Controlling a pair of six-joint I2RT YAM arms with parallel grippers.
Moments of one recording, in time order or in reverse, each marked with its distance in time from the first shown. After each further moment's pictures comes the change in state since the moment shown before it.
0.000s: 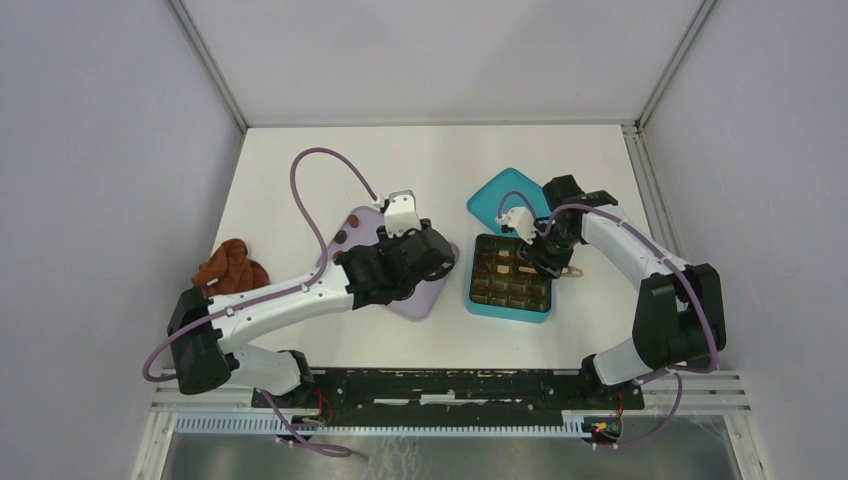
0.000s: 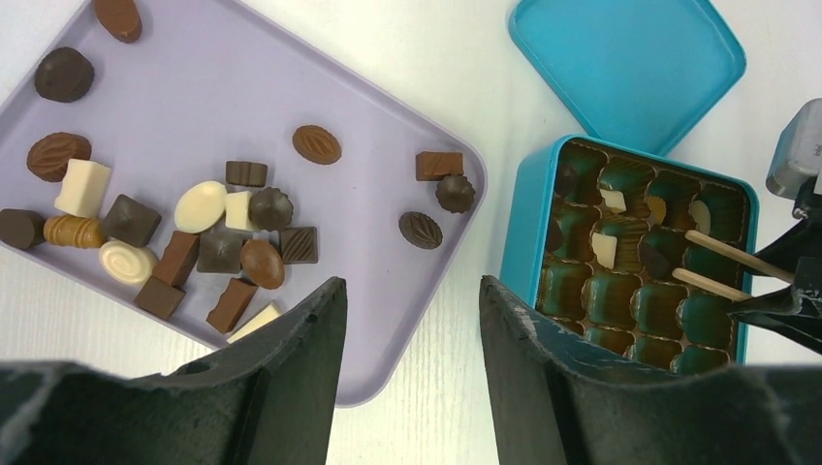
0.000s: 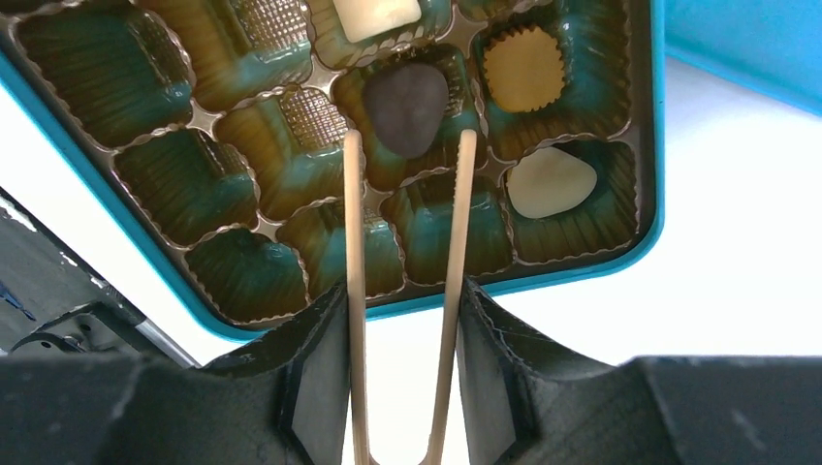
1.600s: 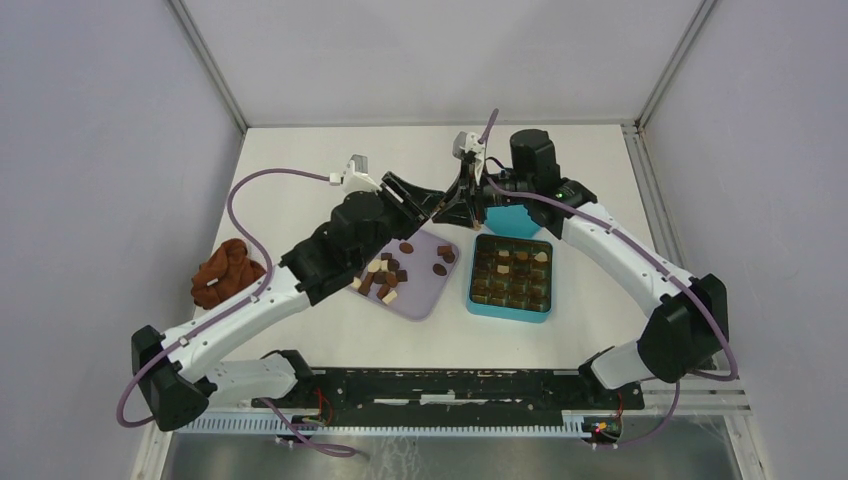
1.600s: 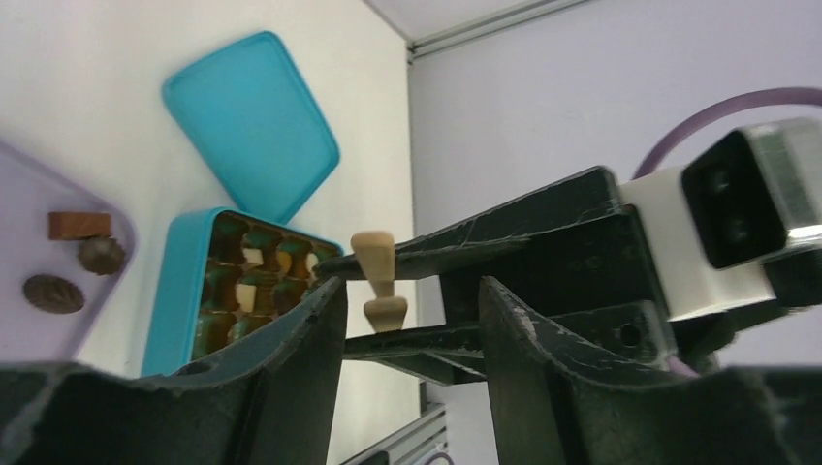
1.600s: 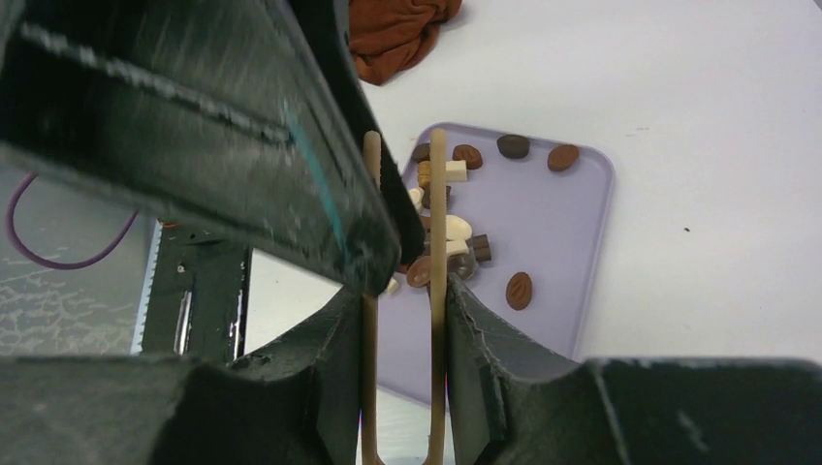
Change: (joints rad) left arm 0.245 -0.242 -0.093 0.523 0.462 -0.209; right arm 0.275 -0.055 0.198 0.771 -0.704 0.650
